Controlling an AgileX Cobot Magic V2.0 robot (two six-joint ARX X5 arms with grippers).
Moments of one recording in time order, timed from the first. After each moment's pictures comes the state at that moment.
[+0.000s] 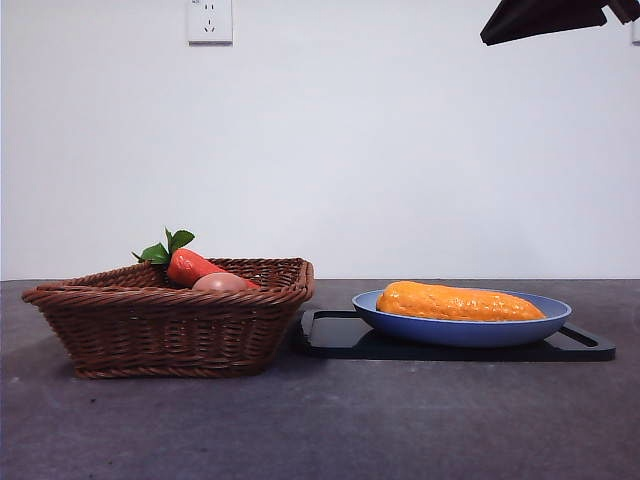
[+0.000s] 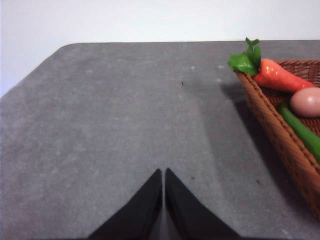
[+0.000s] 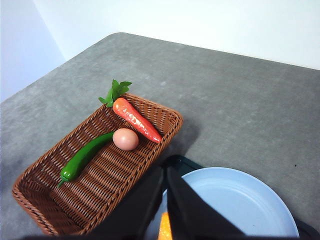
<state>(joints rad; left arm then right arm) 0.19 0.05 0.04 -0.18 0.15 0.06 0.20 1.13 1.00 -0.26 -0.54 0.01</state>
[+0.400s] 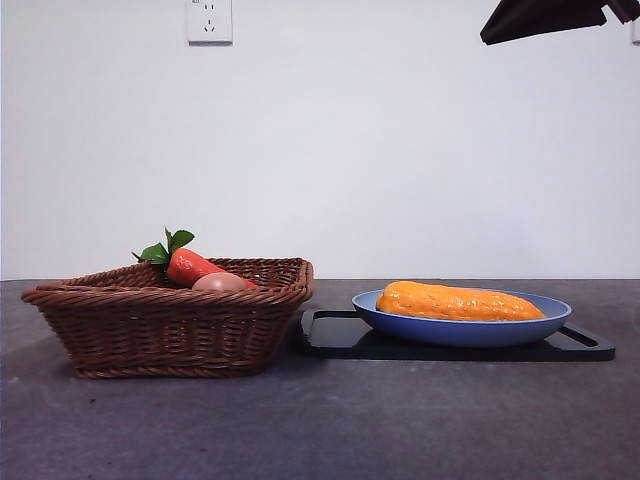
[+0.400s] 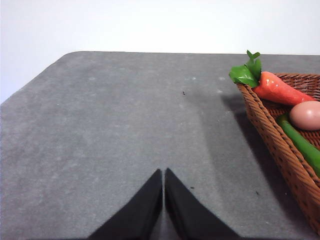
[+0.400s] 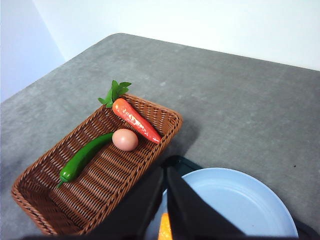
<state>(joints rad) 0.19 0.00 0.03 -0.17 0.15 0.02 0.20 1.13 1.00 -0.26 -0.54 0.01</state>
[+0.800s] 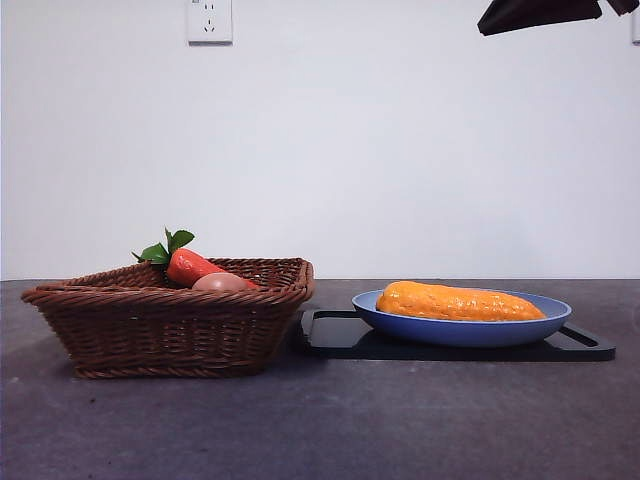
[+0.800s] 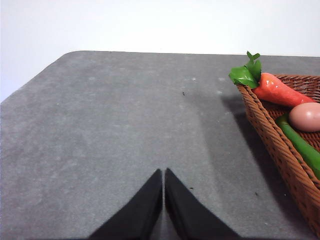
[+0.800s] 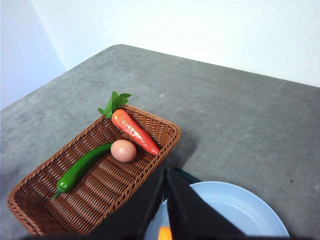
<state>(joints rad) 0.19 0.00 0.03 -0.17 0.15 0.02 0.20 1.13 1.00 -0.21 -0.54 0.01</state>
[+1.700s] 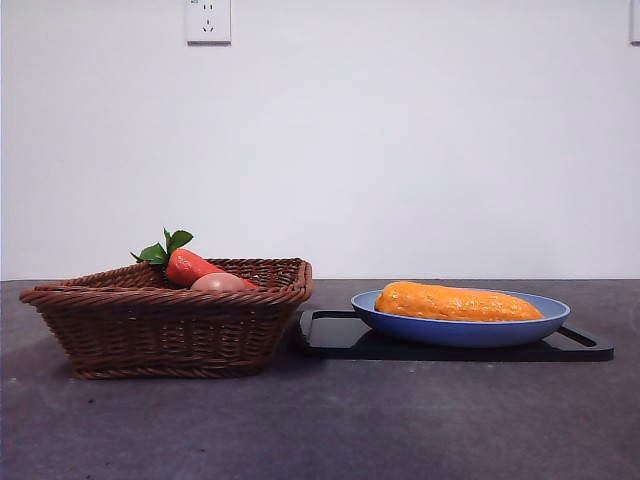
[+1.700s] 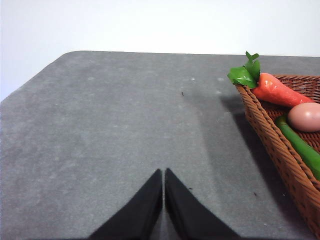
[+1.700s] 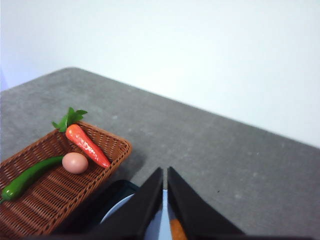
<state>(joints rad) 0.19 0.00 0.03 -0.17 0.15 0.02 0.11 0.79 0.83 -0.19 -0.42 -0.09</state>
